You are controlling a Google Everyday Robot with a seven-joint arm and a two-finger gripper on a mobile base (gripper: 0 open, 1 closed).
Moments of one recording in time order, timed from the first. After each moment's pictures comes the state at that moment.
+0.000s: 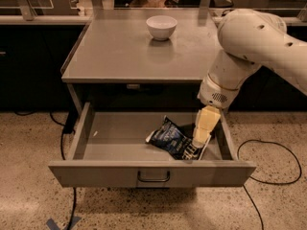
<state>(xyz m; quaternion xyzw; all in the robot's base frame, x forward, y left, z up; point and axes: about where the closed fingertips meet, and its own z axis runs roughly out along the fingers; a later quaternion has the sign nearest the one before) 0.518 -0.137 0.788 -0.61 0.78 0.09 0.08</state>
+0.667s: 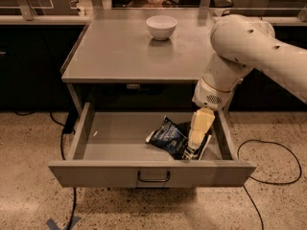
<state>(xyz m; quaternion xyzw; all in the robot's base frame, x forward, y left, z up) 0.523 -0.127 0.772 -0.62 0.78 0.11 0.07</state>
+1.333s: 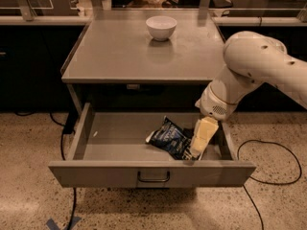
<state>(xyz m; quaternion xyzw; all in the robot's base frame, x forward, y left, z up) 0.520 -0.129 0.752 -0.61 0.78 0.12 0.11</state>
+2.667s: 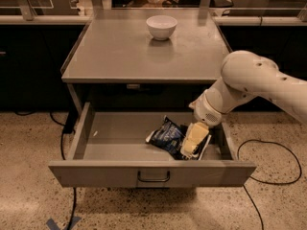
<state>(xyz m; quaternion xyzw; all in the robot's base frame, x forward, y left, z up) 0.546 -0.119 0.717 -0.59 0.77 0.13 0.18</state>
